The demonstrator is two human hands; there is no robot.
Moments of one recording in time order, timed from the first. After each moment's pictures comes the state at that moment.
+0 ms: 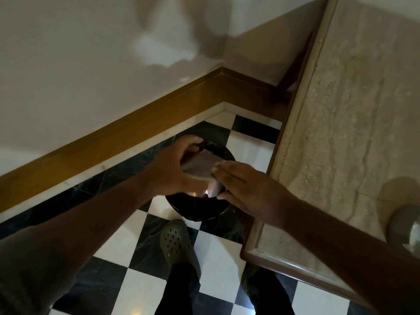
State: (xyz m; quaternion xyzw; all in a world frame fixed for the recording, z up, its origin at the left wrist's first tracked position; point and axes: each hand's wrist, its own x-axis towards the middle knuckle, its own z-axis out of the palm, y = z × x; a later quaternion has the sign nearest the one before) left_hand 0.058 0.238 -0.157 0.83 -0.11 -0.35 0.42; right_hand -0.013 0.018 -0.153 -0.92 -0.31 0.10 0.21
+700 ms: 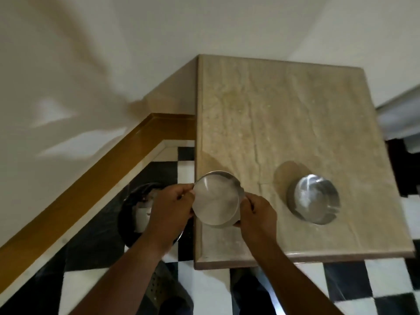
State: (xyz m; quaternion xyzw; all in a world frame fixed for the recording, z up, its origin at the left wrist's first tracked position) left_hand 0.007 0.098 -0.049 0.75 0.07 -0.40 0.52; right_hand -0.099 -0.041 -0.077 -0.74 0.48 -0.02 0.47
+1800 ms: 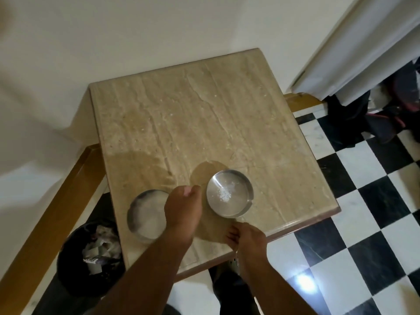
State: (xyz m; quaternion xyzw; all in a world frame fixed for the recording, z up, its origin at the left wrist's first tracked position) left_hand -0.076 -0.115 -0.030 0.83 0.06 -0.40 0.39; right_hand -0.219 -0.154 -0.083 -0.26 0.73 -0.09 0.63
